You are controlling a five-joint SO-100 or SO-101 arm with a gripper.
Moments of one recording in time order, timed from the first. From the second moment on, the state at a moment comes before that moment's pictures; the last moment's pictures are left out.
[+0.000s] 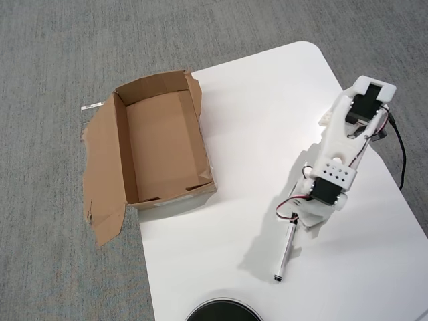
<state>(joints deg) -47.9 70.4 77.7 78.4 -53.6</state>
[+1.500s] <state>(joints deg) -49.0 49.5 60.5 78.5 -53.3</state>
